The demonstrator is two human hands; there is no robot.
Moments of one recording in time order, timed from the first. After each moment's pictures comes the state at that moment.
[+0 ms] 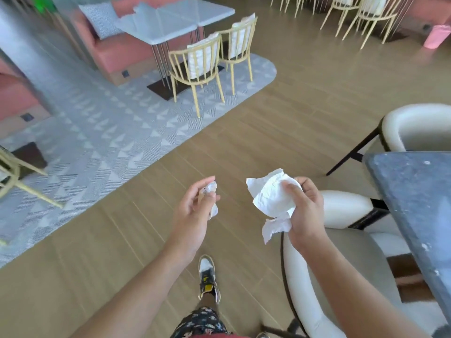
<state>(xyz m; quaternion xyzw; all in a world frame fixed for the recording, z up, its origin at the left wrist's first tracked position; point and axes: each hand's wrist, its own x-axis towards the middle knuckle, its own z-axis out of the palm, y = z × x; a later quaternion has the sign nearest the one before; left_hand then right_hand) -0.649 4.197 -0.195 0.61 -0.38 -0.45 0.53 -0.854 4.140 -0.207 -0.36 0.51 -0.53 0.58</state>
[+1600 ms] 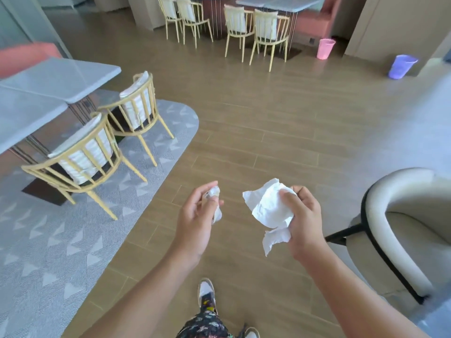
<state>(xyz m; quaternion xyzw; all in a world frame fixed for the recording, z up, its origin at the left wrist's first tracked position) -0.764 3.321 -0.186 0.50 -0.50 -0.54 0.46 -0.966 3.359 -0.199 -0.26 0.58 -0.62 0.46</state>
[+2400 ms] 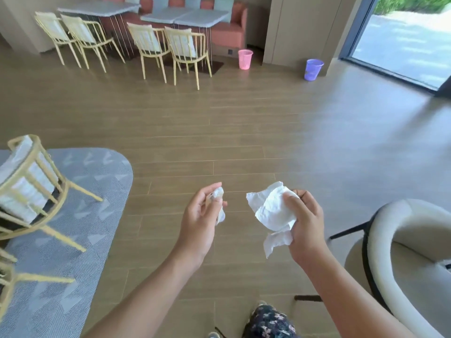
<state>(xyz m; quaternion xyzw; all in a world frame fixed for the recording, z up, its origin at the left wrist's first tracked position) -0.969 2.884 -0.193 0.37 -0.57 -0.64 0.35 -1.135 2.995 -0.199 -0.14 0.63 -0.70 0.30</state>
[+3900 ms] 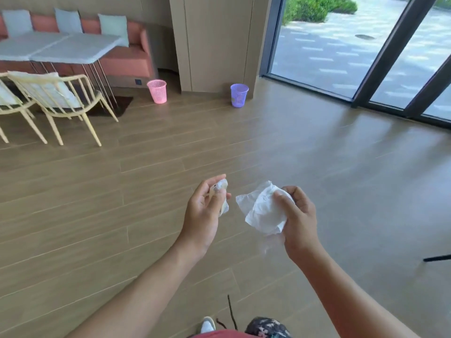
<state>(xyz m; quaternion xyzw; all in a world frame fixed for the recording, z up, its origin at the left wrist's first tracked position) -1.741 2.347 -0.177 0.23 -0.61 -0.71 0.25 -1.839 2.502 -0.178 -0.08 0.68 -0.71 0.16</state>
